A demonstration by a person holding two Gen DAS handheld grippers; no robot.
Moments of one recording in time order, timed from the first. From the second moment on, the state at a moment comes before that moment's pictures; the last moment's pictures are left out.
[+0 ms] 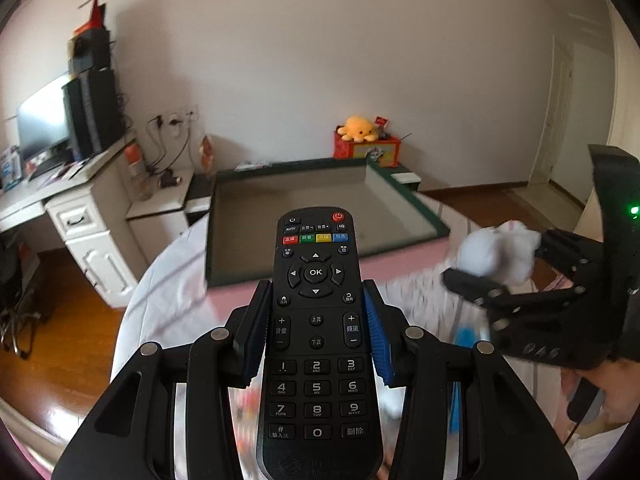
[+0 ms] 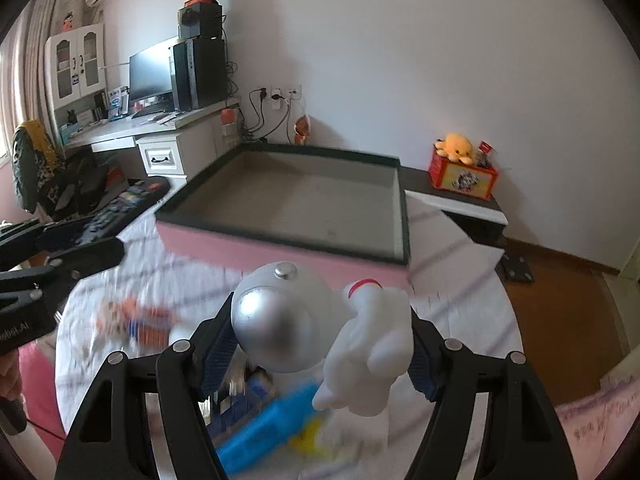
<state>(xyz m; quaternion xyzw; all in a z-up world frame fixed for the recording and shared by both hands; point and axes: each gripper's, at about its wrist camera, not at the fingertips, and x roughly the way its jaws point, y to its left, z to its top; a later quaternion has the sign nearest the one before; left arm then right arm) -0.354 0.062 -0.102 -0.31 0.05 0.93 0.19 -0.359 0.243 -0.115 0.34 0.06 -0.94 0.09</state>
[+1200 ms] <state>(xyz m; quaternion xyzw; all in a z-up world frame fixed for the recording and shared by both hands) -0.523 0.070 -0.150 -0.41 0.05 0.90 0.12 -0.522 0.235 -0.151 0.44 0.06 -0.89 0.09</state>
